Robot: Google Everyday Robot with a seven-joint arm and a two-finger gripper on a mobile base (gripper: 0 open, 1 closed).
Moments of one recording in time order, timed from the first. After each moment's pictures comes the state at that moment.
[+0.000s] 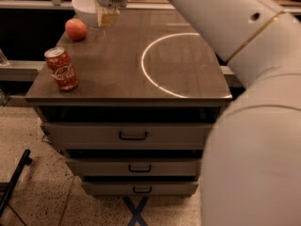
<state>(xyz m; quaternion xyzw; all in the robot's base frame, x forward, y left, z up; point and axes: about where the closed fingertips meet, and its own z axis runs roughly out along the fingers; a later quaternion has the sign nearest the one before) 0.687 0.108 0.993 -0.80 0.52 -0.11 0.29</state>
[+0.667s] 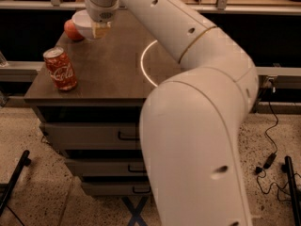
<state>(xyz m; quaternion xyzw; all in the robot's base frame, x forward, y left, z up) 0.760 0.153 0.919 -0.80 0.53 -0.09 0.27</state>
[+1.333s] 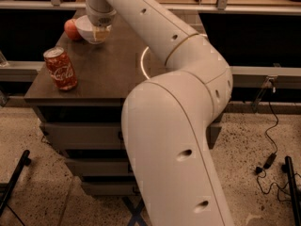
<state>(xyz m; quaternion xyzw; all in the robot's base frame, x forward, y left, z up) 0.794 0.160 0.892 -0.80 0.54 -0.09 0.26</state>
